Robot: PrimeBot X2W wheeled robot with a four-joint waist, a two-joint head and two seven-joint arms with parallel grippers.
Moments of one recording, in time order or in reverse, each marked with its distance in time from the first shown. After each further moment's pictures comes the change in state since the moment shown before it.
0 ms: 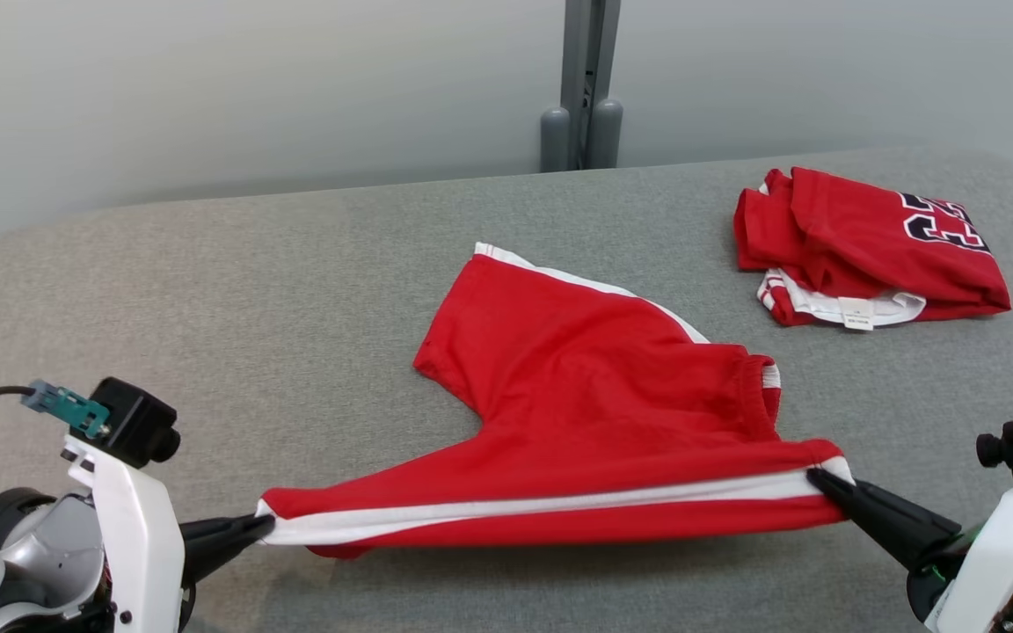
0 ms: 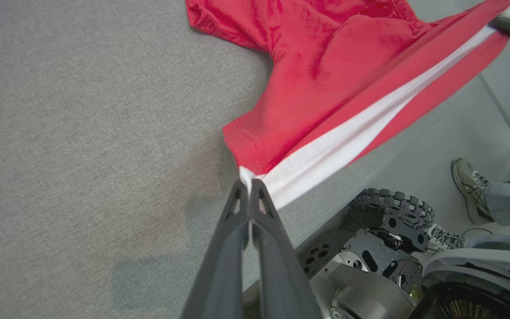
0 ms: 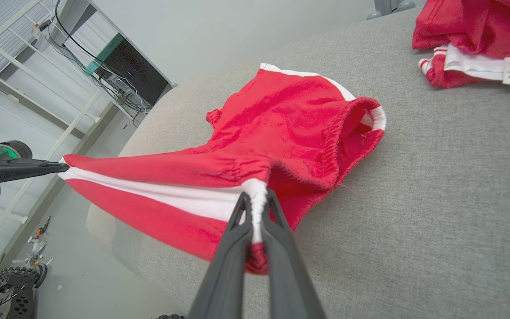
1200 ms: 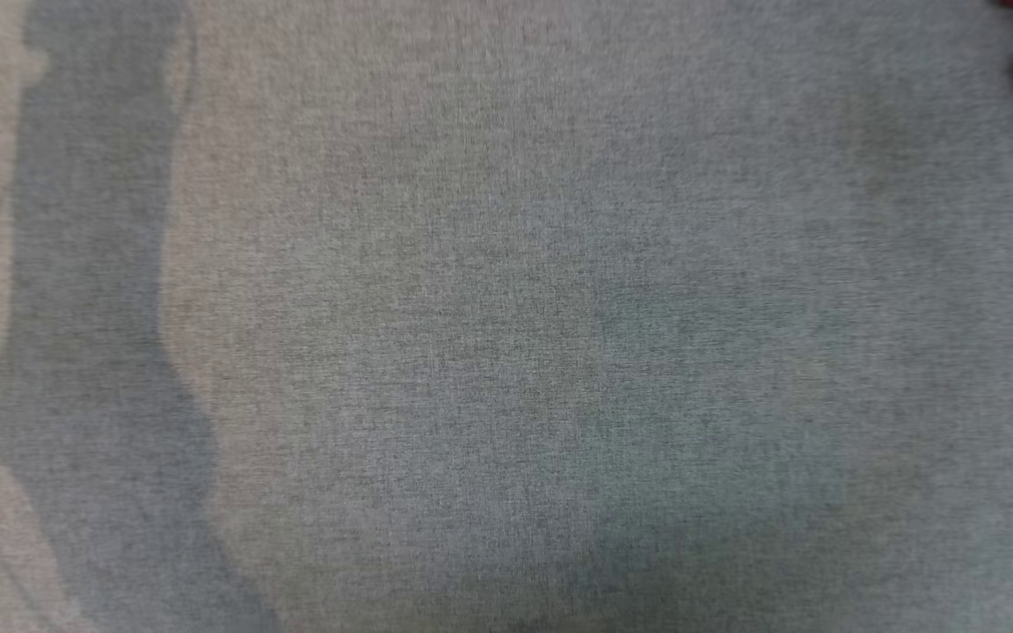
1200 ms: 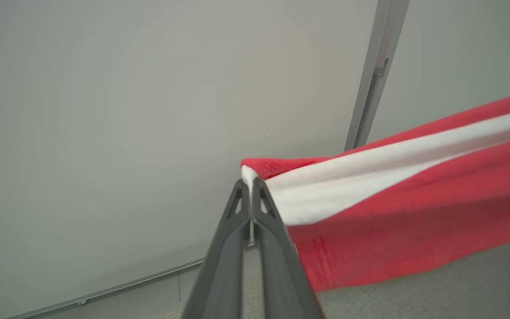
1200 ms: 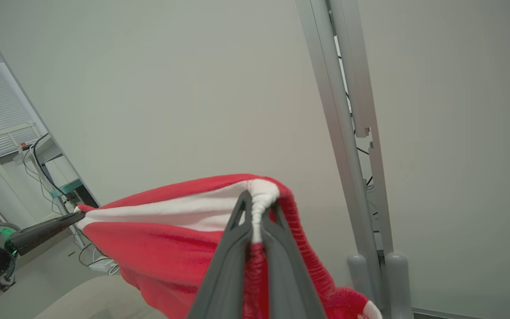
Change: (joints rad) left arm -1.121 -0.610 0.318 1.038 0.681 -0.205 -0.521; right arm -0.969 0.478 -0.466 0.513 -0.363 -0.001 -0.030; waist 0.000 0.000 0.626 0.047
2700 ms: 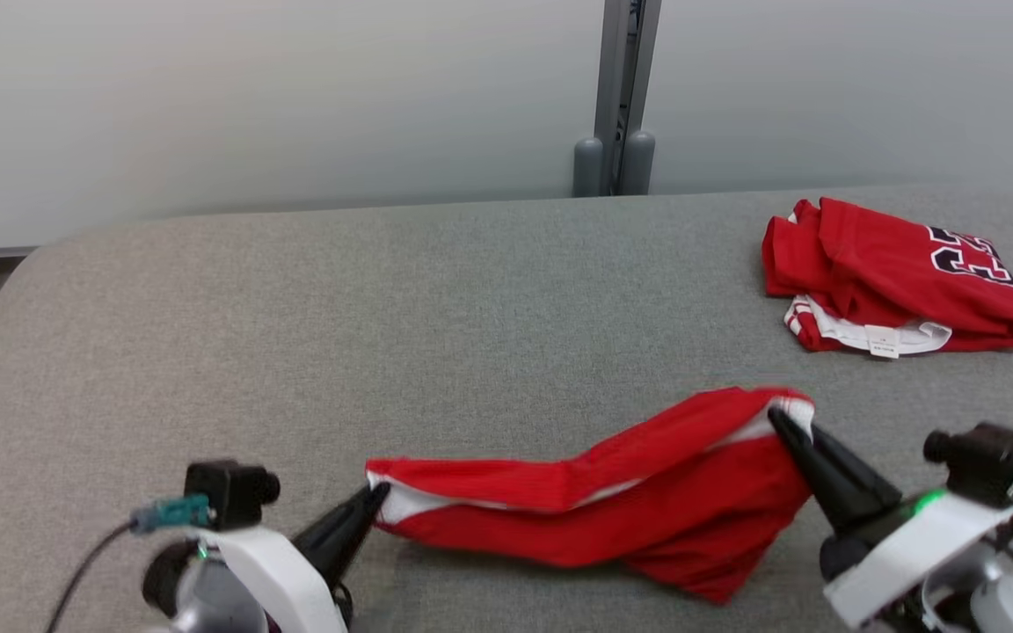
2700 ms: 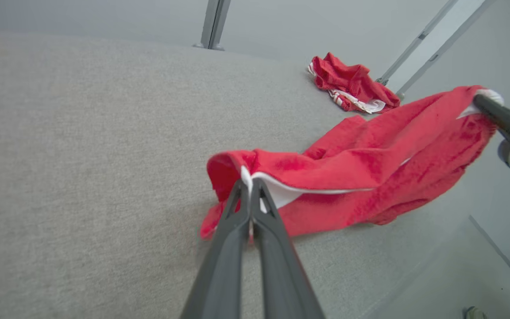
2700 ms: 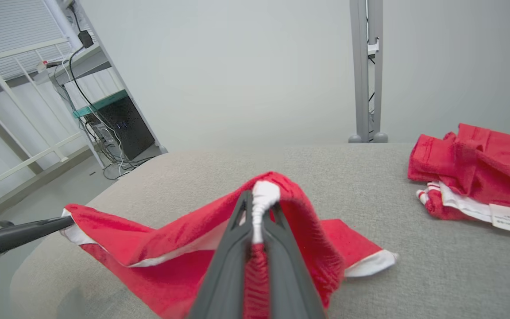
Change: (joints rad) left arm 1.544 -0.147 0.254 -0.777 -0.036 0.007 0.270; right arm 1.367 0.049 -0.277 -0.474 -0.395 -0.001 0.142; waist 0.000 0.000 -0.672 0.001
